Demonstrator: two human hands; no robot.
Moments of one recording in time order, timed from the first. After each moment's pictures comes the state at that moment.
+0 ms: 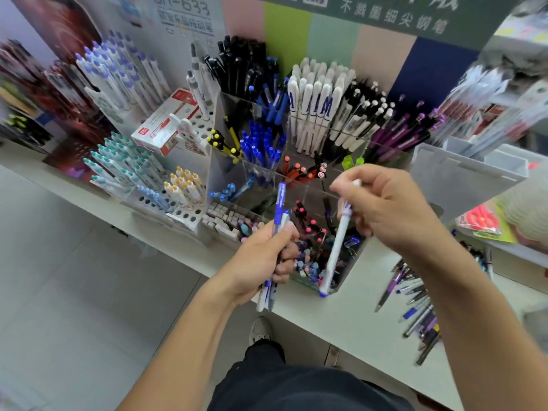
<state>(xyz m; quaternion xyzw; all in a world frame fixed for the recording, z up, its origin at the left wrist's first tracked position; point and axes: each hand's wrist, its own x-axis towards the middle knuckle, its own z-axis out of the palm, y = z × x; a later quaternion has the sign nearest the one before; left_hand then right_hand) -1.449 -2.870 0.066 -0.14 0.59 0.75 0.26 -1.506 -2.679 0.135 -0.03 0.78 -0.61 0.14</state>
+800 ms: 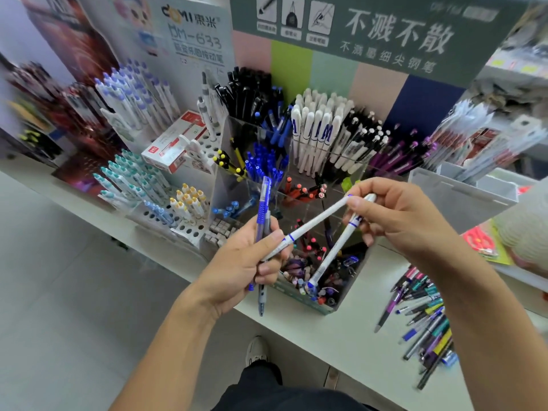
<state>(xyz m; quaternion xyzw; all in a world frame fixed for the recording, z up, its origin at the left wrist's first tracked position) -1.448 -2.893 0.098 -0.06 0.51 0.83 0.20 -1.518 -2.659 0.143 -0.07 0.77 -0.62 0.15</state>
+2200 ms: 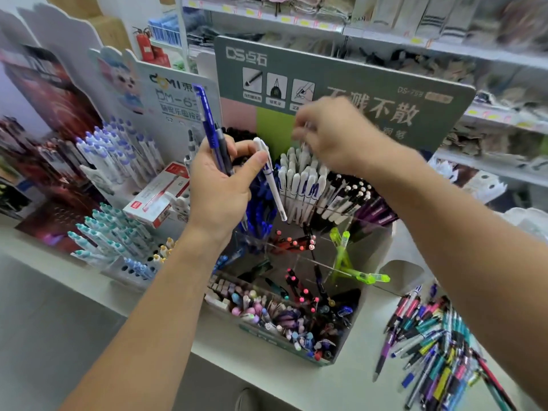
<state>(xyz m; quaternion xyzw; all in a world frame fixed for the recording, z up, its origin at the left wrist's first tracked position) -1.578 -2.903 0.181 0.00 0.62 0.77 -0.19 -1.647 -2.744 0.252 -0.24 0.96 -0.16 -0.06</state>
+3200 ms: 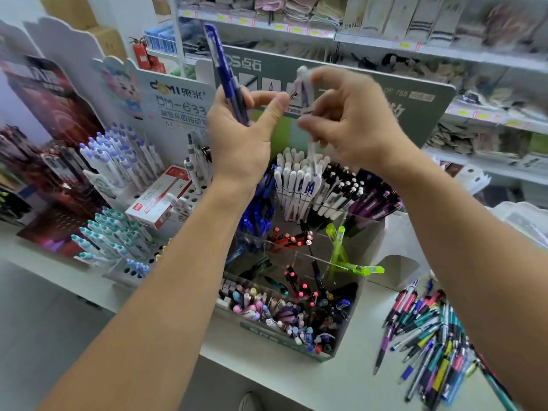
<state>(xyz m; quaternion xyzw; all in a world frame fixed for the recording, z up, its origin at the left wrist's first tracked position) -1.613 -2.882 0.216 0.03 0.64 0.72 -0.28 -1.625 -2.718 0.259 -0.26 0.86 -0.42 -0.11</state>
